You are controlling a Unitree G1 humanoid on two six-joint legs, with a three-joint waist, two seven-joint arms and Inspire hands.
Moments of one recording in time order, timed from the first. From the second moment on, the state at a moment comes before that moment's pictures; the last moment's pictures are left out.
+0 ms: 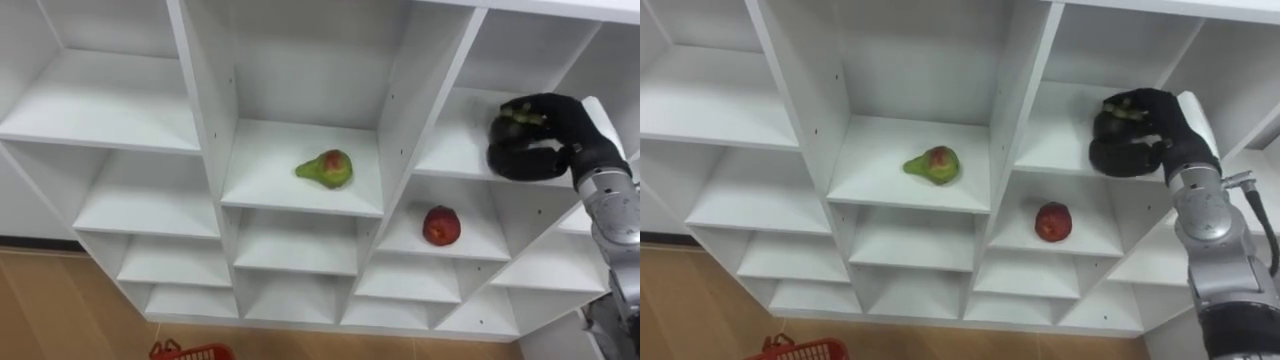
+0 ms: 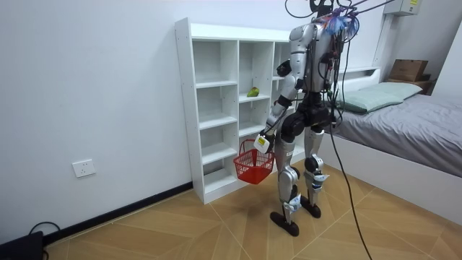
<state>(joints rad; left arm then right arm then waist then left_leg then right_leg) 0.15 0.27 0.05 1.08 -0.16 0.00 -0.17 -0.30 -0.53 -0.06 0.55 -0.22 -0.07 0.02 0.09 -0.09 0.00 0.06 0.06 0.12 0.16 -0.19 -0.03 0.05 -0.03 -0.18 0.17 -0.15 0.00</state>
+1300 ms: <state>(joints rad) 0.13 0.27 0.03 1.05 -0.14 -0.01 -0.18 -0.09 -0.50 -0.04 0.18 -0.25 -0.03 0.08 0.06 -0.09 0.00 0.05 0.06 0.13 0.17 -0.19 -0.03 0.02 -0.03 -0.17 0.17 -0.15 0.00</state>
